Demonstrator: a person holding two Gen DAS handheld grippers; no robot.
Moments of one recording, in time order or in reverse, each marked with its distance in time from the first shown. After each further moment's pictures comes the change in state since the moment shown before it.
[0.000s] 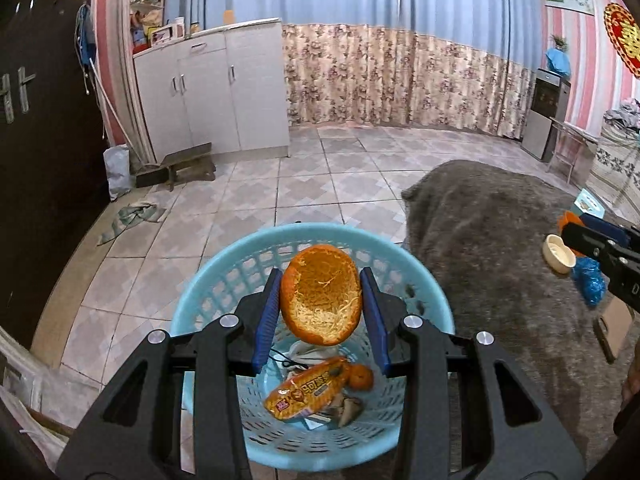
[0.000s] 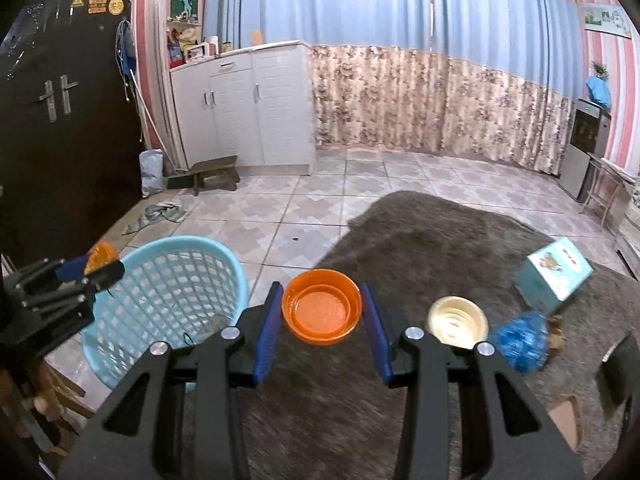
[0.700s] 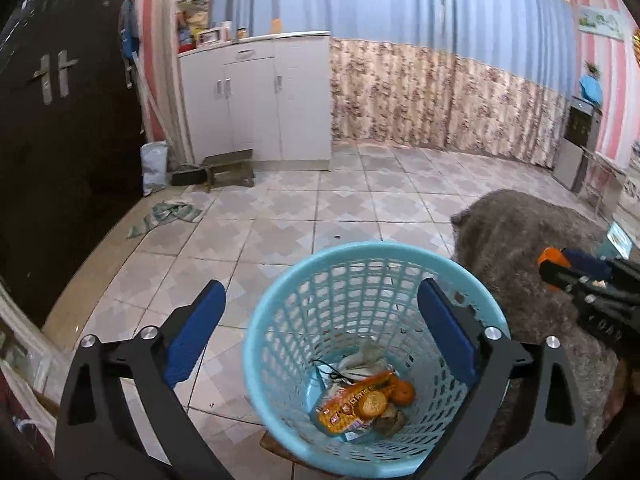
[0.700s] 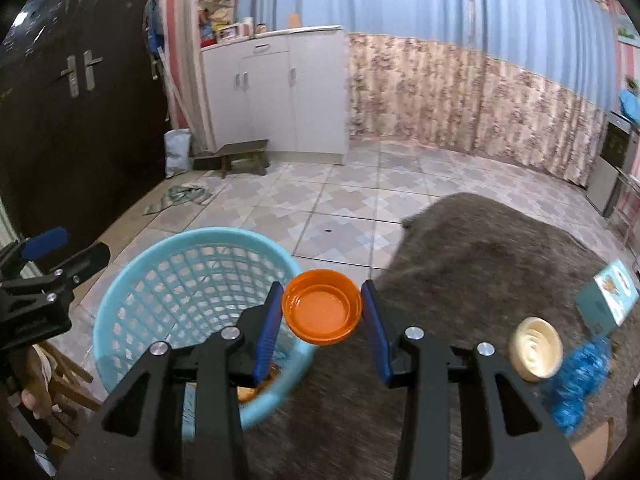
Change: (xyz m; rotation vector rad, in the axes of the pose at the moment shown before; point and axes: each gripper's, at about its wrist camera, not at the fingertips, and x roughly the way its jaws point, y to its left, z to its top) left arm -0.010 0.054 0.001 -0.100 -0.058 0.115; right arm 0.049 0.067 0.010 -0.089 0.050 0.088
